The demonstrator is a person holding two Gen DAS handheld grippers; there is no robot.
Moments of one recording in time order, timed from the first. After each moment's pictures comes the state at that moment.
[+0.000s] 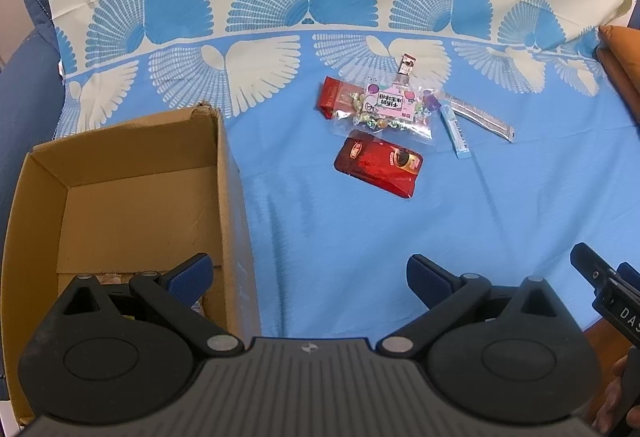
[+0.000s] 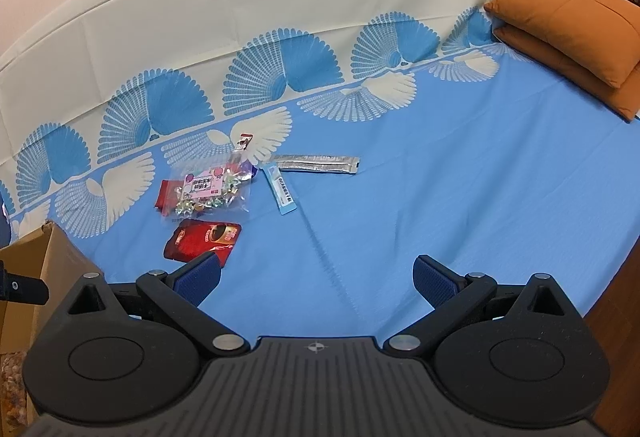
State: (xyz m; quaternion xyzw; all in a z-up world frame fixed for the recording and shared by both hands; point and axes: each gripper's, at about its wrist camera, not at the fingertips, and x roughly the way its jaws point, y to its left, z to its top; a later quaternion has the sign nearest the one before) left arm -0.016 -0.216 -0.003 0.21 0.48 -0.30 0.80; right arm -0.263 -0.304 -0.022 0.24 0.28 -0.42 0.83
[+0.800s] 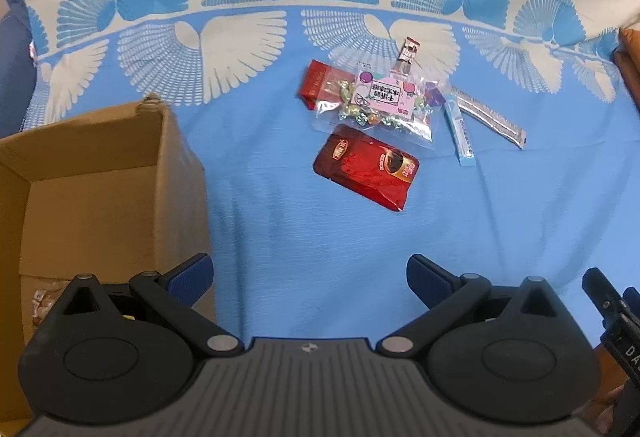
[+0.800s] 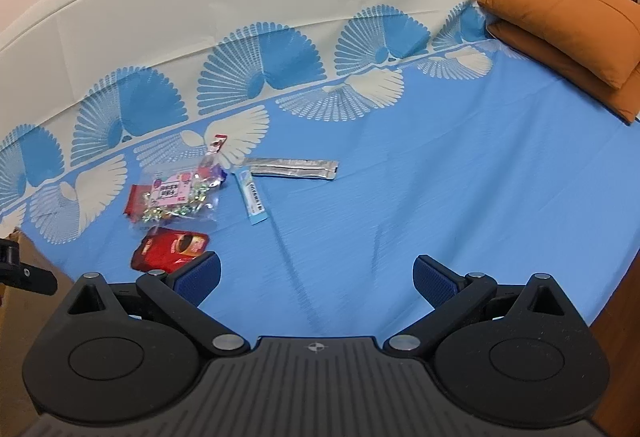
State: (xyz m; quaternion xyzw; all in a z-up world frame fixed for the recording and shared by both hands) left arm 0.009 -0.279 -0.044 0.21 0.52 -0.29 0.78; right arm -0.258 -0.348 -0.041 0.23 0.29 -0.44 0.82
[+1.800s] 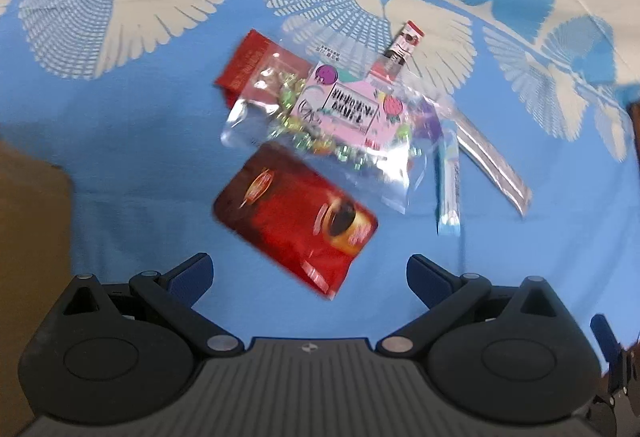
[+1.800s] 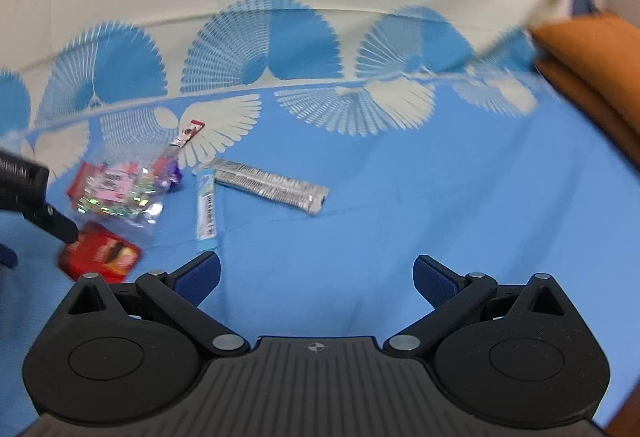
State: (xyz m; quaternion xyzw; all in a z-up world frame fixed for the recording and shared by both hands) left arm 0.069 -0.391 -0.140 0.12 0.62 -0.27 0.73; right arm -0.201 -0.451 -0.097 0.13 0.34 -0.39 0.85
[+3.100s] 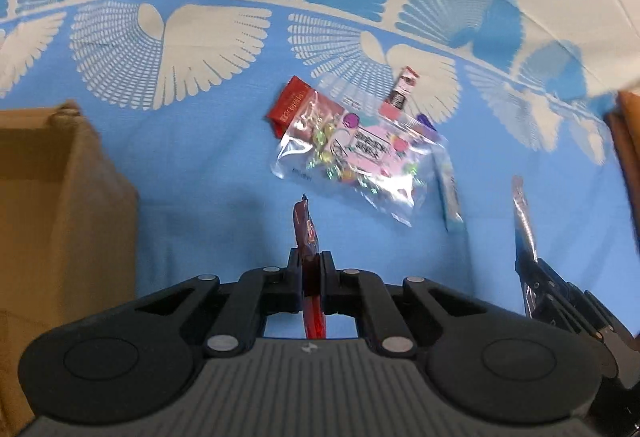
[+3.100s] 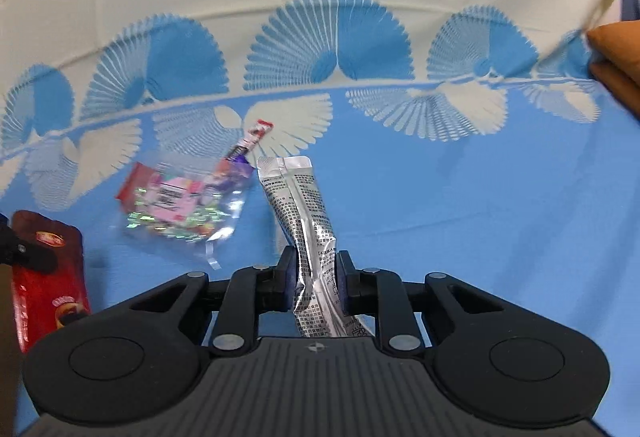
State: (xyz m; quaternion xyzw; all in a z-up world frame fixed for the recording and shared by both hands) left arm 0.054 -0.317 -0.075 0.11 0.55 -0.31 0.77; right arm -0.168 -0.428 -0.095 0.16 0.33 -0.34 0.87
